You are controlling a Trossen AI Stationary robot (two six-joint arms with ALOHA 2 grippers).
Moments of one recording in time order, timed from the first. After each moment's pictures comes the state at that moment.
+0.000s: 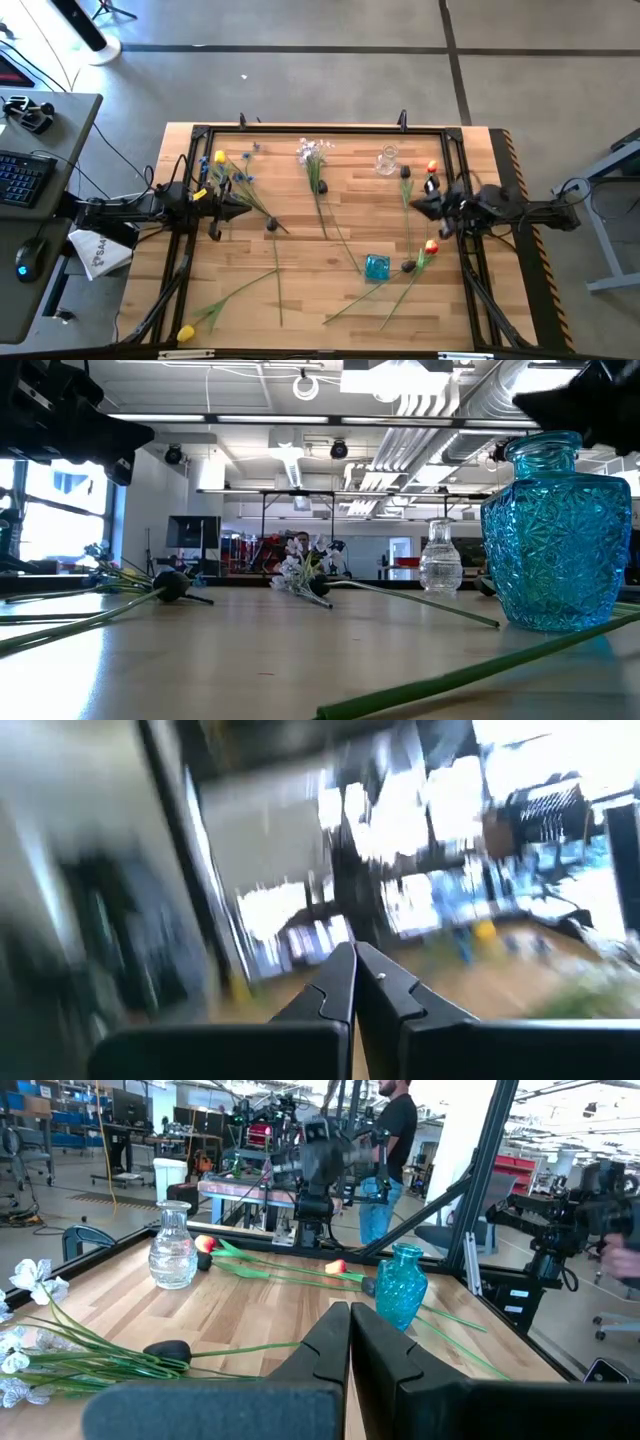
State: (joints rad) left arm 0.03 0.00 0.01 0.02 0.04 -0.13; right arm 0.03 0.01 0.01 0.27 0.03 0.32
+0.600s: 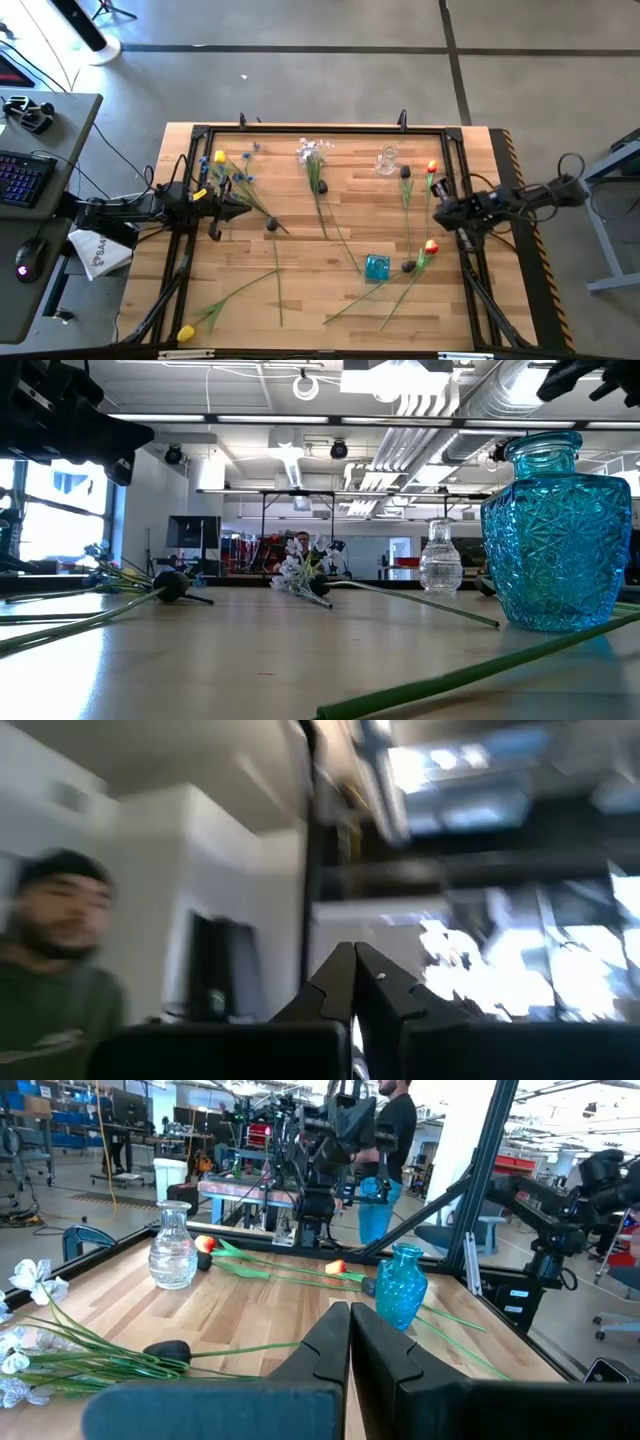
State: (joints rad) left arm 0.03 0.00 0.01 0.02 0.04 -0.13; right arm 0.25 0.30 0.03 0.85 -0.04 0.02
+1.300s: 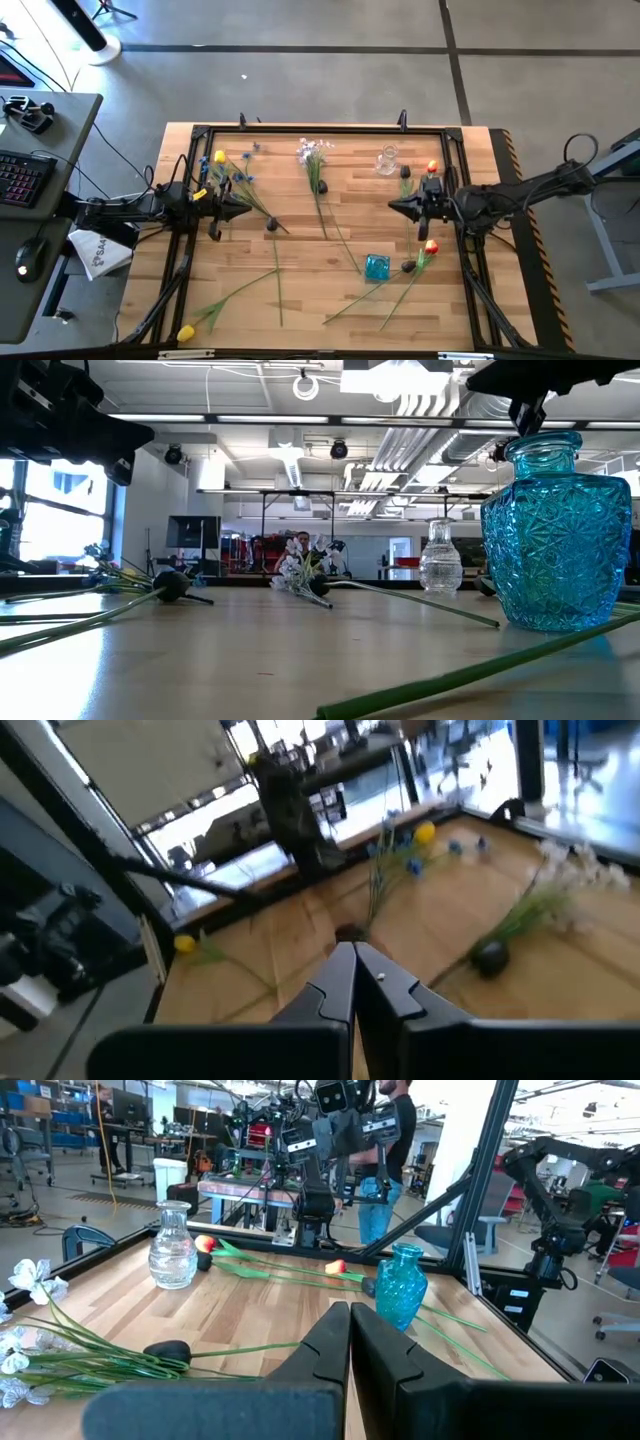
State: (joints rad) left arm 0.03 0.00 0.01 0.02 0.04 -0.13; right arm 0.29 0.67 0.51 -0.04 0.42 0.49
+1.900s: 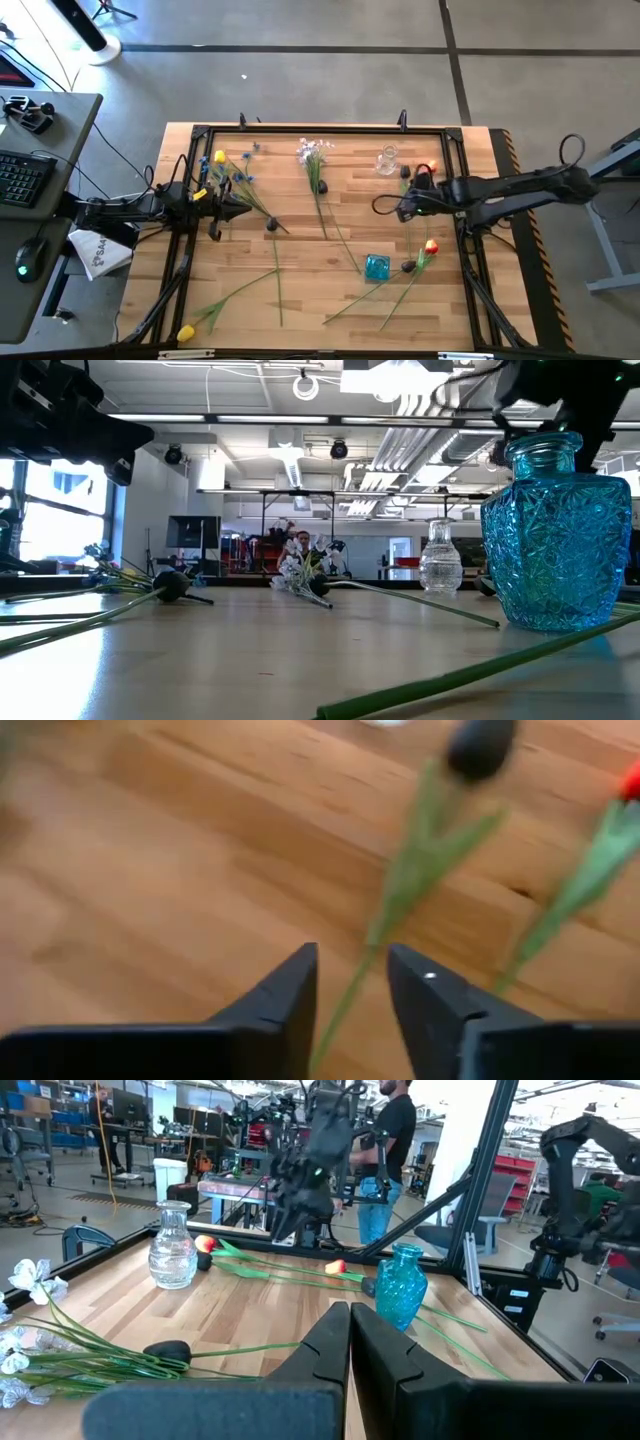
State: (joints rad) left arm 0.03 0.00 0.01 0.02 0.04 -0.13; right arm 0.02 1.05 0.65 -0.89 0.36 1.11
